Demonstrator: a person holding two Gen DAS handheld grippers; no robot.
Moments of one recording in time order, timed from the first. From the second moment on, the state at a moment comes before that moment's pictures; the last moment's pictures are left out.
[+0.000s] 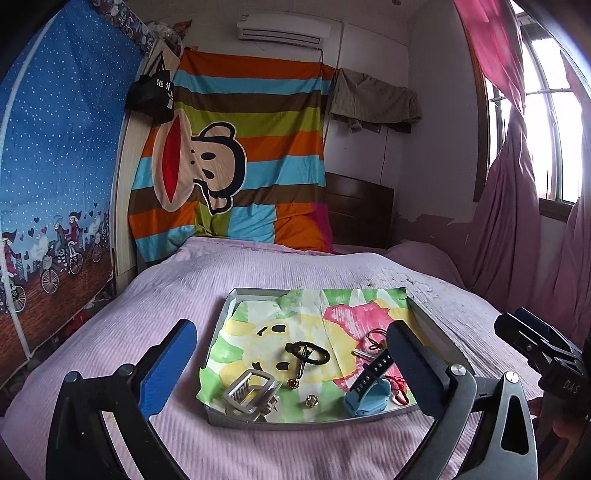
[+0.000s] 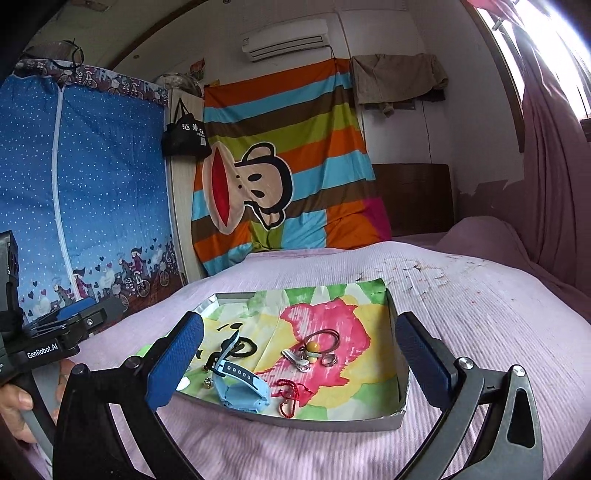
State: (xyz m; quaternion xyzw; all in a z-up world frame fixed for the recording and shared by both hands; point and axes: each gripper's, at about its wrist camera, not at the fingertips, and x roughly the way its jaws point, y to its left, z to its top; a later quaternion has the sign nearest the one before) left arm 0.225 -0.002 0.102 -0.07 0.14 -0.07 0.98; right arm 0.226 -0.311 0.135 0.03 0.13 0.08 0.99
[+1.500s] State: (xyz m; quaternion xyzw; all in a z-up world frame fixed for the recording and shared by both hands) left arm 0.089 0.006 0.049 -0.06 0.14 -0.05 0.99; right arm 0.072 -0.297 0.092 0.01 0.11 0.06 0.99
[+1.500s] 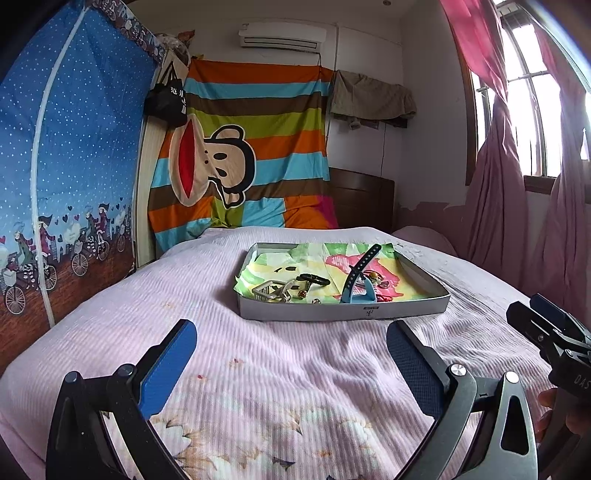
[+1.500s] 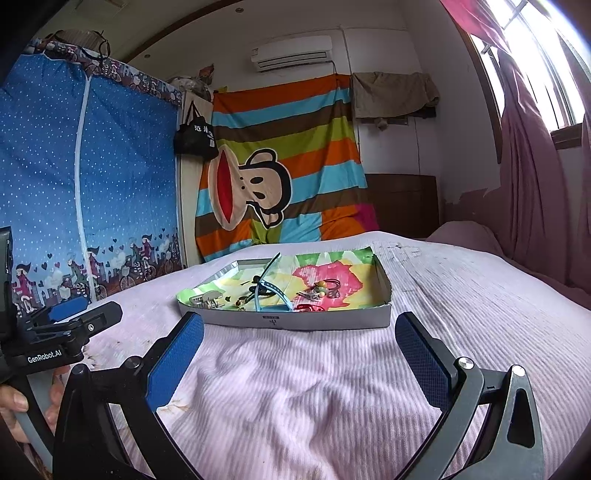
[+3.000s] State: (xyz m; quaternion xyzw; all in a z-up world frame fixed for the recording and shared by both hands) left arm 0.057 0.007 0.017 -0.05 0.16 -0.04 0.99; right arm 0.041 -0.301 0.067 0.01 0.12 0.05 0.99
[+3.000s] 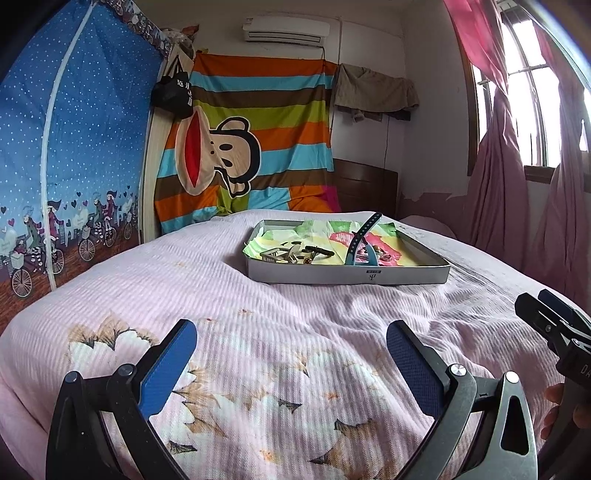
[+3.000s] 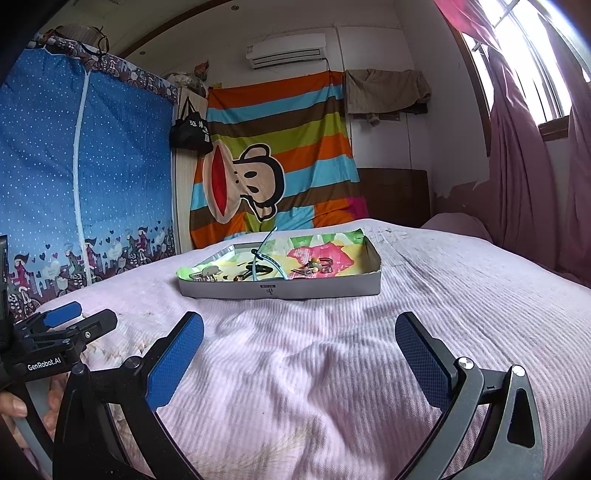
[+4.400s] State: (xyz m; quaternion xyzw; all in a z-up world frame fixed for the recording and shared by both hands) left arm 0.057 0.006 0.026 -0.05 0.15 -0.04 0.99; right arm 0.041 -0.299 0.068 0.01 0.11 0.04 0.99
